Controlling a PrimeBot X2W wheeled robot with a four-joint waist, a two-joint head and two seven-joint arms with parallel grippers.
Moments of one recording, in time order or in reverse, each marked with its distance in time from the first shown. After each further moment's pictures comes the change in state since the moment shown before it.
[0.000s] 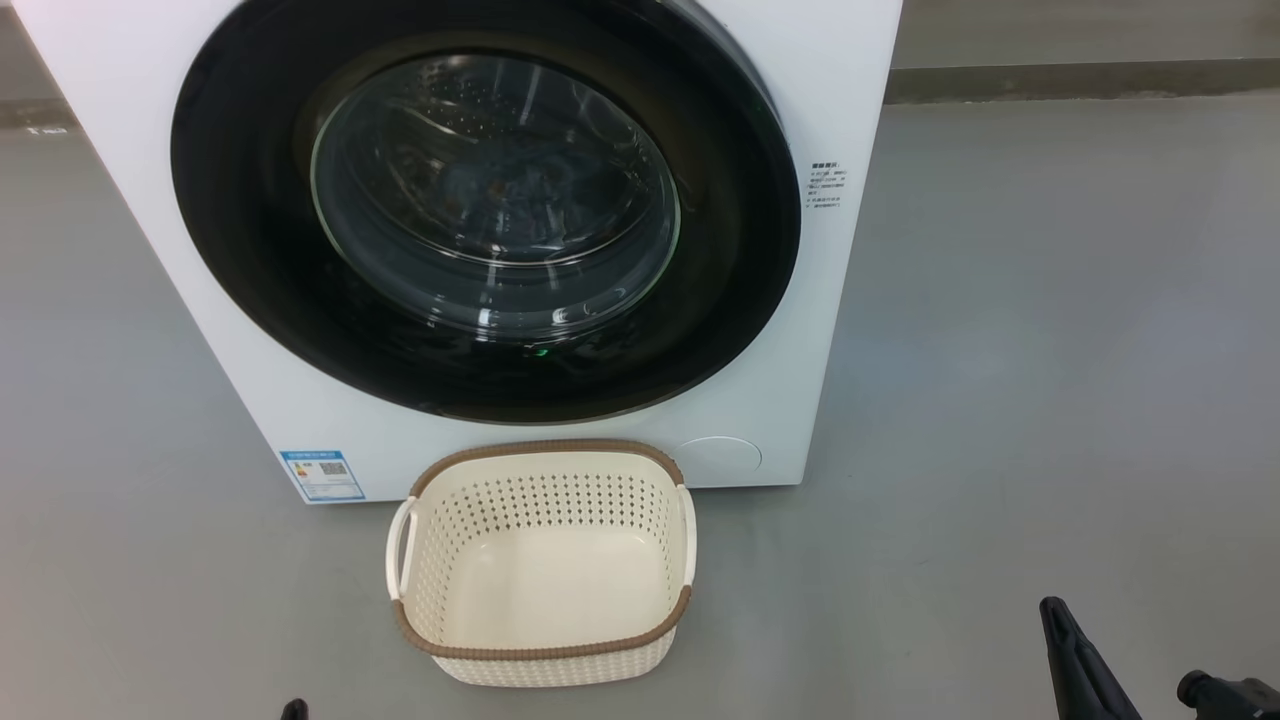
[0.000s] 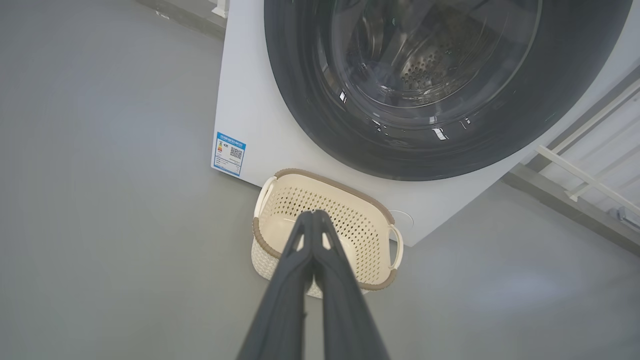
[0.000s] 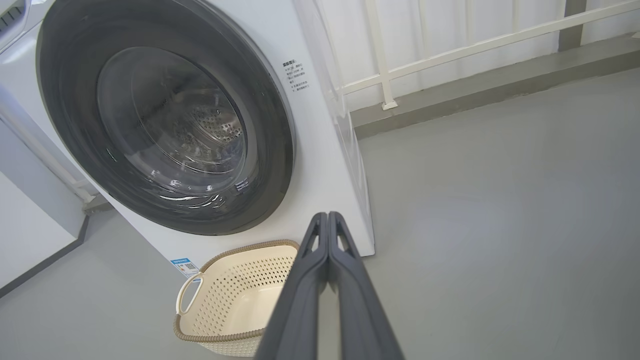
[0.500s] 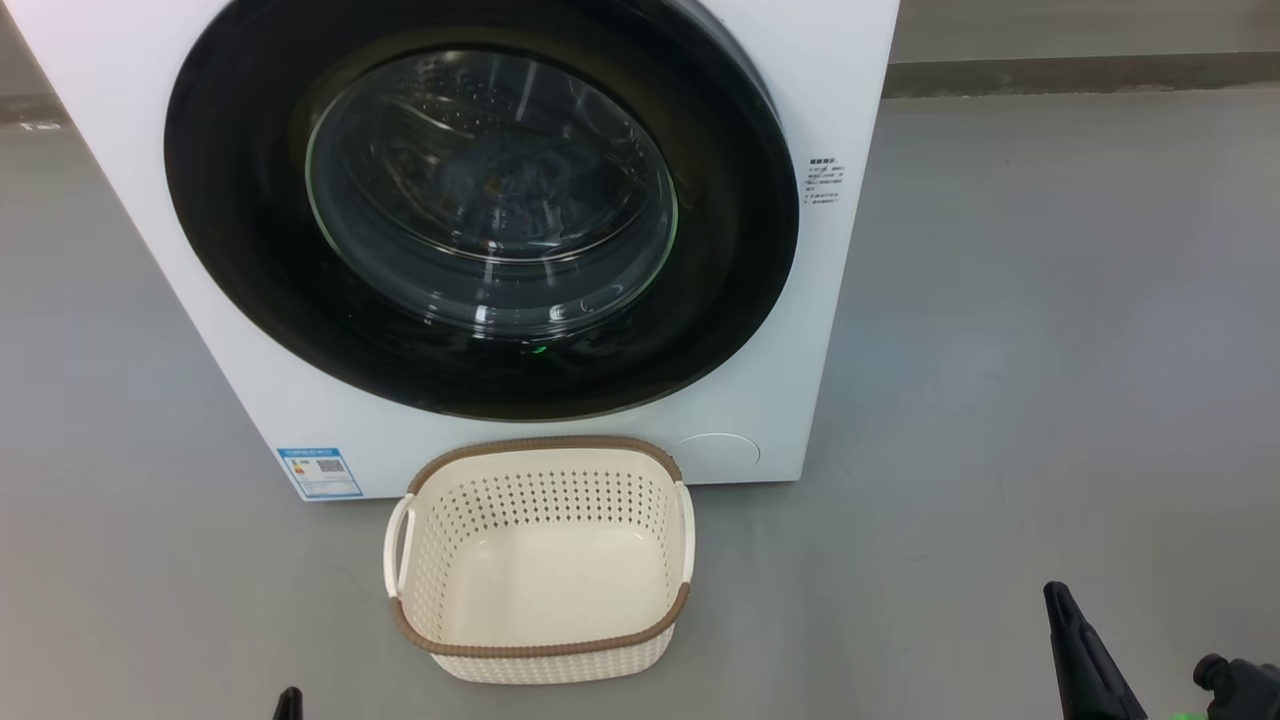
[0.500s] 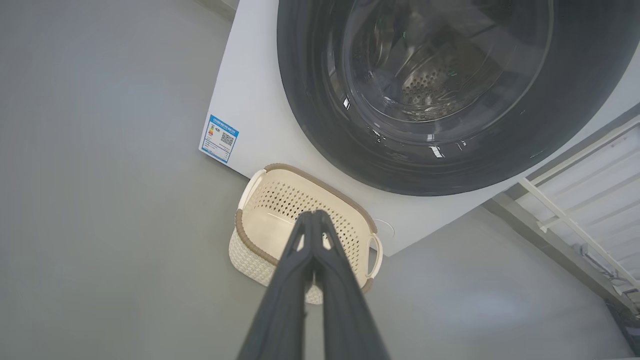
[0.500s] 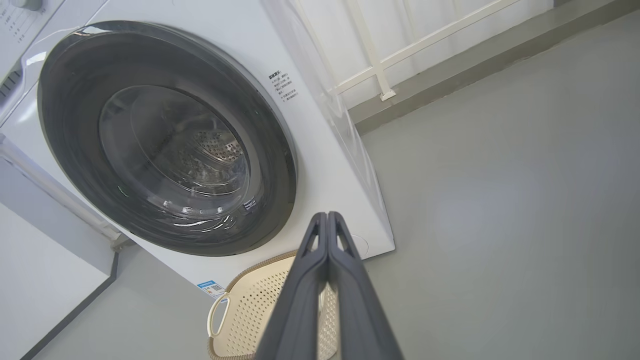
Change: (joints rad) left arm -0.026 0.000 0.009 0.005 -0.166 0.000 0.045; right arm -0.037 0.003 -0.002 0.025 0.191 0.000 0.045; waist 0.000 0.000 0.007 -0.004
